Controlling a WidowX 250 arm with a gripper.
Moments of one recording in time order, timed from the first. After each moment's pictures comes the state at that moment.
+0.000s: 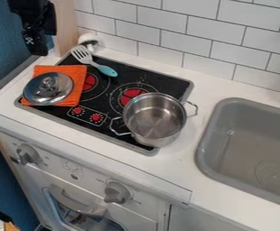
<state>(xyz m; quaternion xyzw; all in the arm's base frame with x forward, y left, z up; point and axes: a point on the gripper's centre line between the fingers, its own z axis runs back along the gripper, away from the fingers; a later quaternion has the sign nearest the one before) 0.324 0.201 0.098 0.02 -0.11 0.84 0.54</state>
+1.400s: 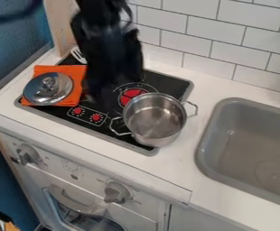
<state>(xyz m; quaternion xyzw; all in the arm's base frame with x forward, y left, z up) 0.266 0.008 0.099 -0.09 -0.09 0.64 0.75</state>
